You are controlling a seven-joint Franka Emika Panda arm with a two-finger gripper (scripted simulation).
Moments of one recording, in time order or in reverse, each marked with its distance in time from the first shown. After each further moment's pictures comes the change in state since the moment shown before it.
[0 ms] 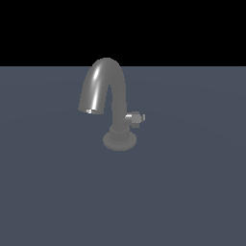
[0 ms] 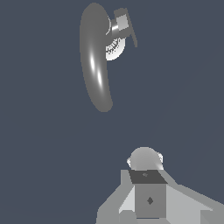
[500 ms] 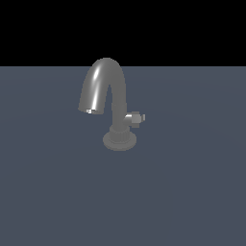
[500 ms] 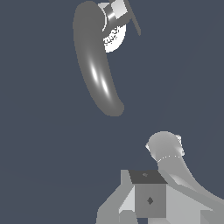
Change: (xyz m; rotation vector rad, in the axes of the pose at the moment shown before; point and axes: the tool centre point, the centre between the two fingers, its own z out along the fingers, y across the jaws) arm 0.052 -0.013 0.003 0.101 -0.184 0.181
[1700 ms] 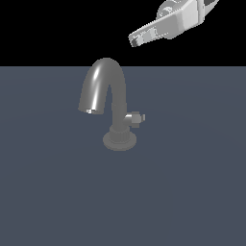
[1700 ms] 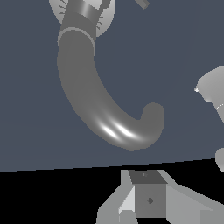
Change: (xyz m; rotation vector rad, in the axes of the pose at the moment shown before) arm 0.149 -0.015 0.032 0.300 -0.537 0.524
